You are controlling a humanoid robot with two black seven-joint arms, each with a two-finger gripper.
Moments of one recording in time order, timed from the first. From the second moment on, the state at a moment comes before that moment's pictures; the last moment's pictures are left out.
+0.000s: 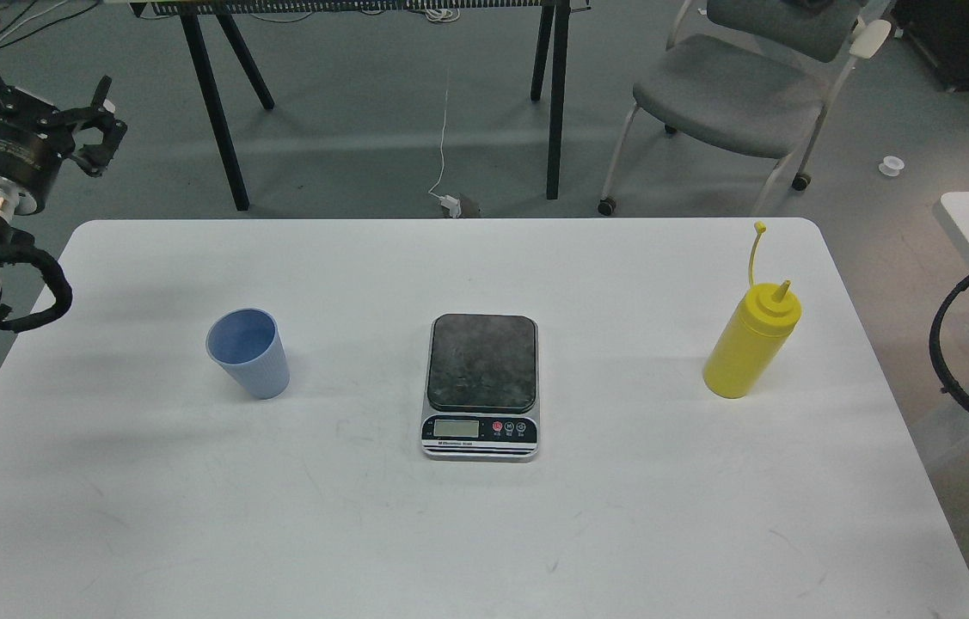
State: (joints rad) left arm -0.79 0.57 -0.74 -0.64 -0.36 -0.49 -0.30; right arm 0.62 -0.57 1.20 0.68 0.31 0.49 0.20
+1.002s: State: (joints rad) left arm -0.80 0.84 -0.60 -1.18 1.08 -0.35 -0.25; right arm 0.60 -0.59 1.21 0.69 0.31 0.49 0.21
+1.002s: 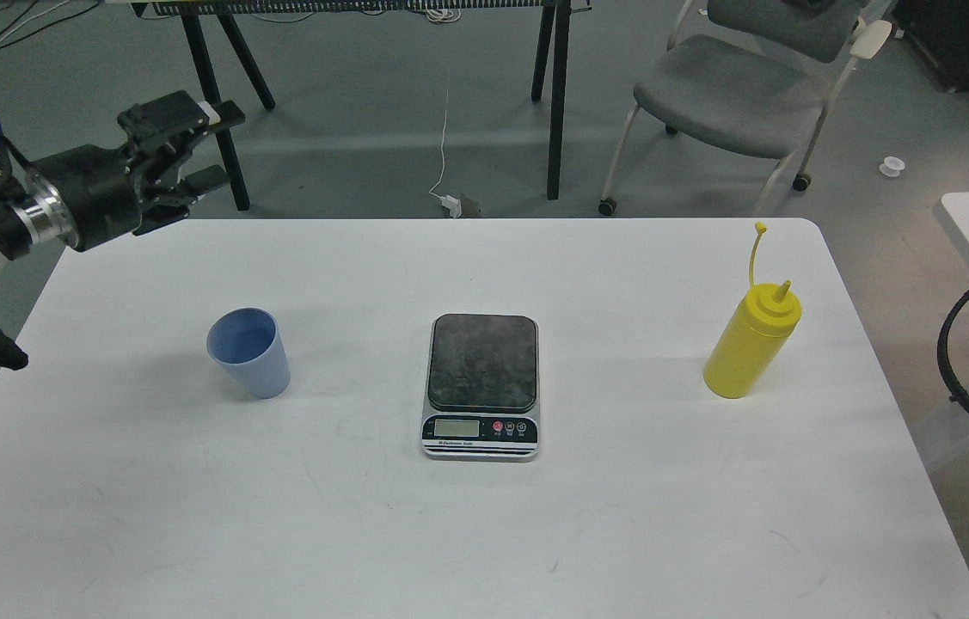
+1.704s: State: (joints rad) left arm -0.80 0.76 -0.24 -1.03 1.81 -0.09 -0.25; right arm 0.60 -0.61 1.21 0.69 0.31 0.49 0.21
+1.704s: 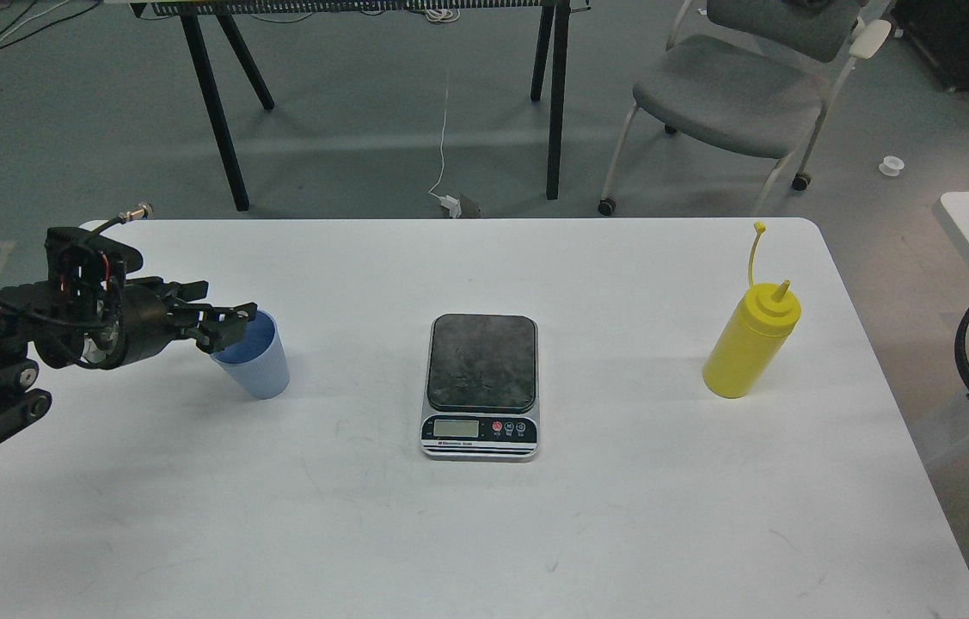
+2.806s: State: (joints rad) left arm -0.83 0.69 -0.20 -0.93 1.80 -0.10 -0.34; right arm 0.60 -0.64 1.22 0.69 0.31 0.49 0.21
